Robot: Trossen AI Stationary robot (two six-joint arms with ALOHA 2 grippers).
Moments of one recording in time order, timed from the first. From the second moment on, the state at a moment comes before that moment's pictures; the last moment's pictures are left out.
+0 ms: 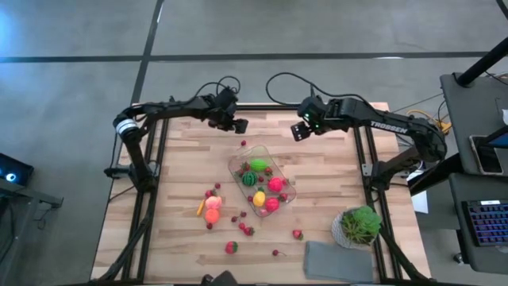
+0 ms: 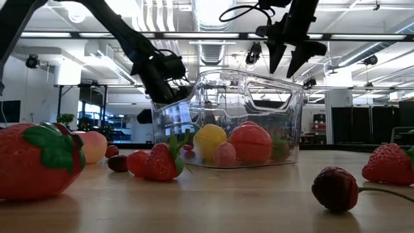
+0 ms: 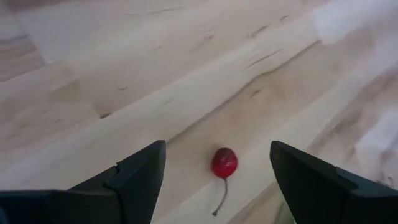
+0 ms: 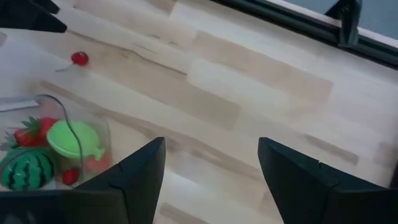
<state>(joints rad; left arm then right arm) 0.65 1.79 1.20 -0.45 0.23 -0.55 -0.33 1.44 1.37 -1.10 0.26 0.76</state>
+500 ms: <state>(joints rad) 0.63 1.88 1.27 -0.52 0.38 -0.73 -0.33 1.43 1.36 -1.13 0.30 0.73</state>
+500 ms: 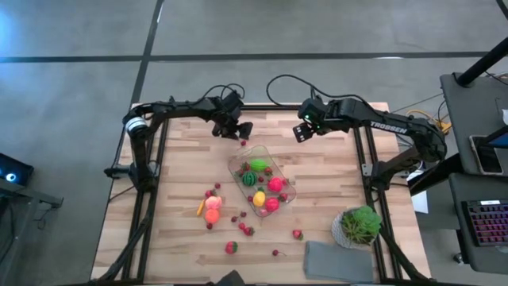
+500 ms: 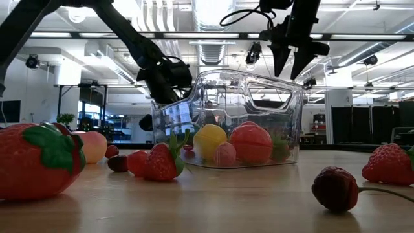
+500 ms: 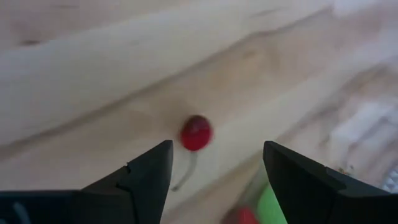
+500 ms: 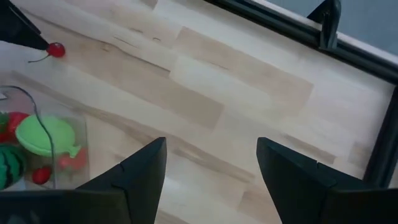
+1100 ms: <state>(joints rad) 0.63 1.98 1.32 -0.55 0.36 -0.84 -0.33 1.43 1.35 -1.15 0.37 0.64</state>
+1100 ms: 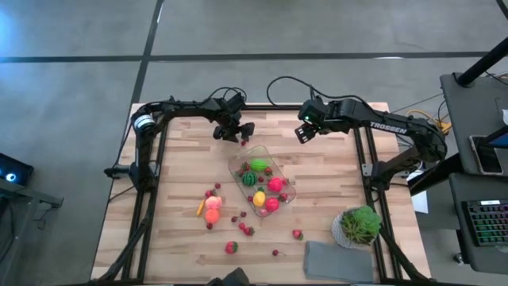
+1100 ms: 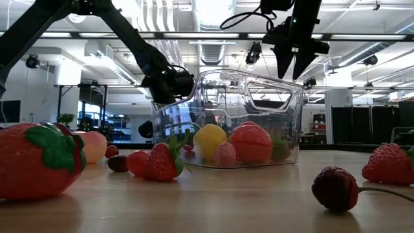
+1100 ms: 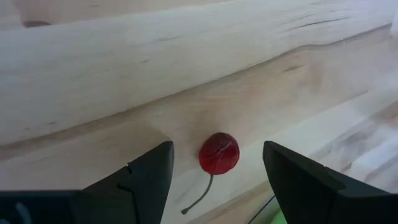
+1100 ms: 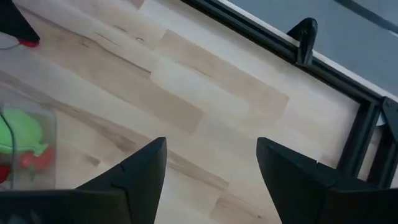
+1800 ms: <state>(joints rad) 0.58 1.99 1.34 -0.60 0.26 -0.88 -0.33 1.43 1.31 -1.15 0.42 0.63</state>
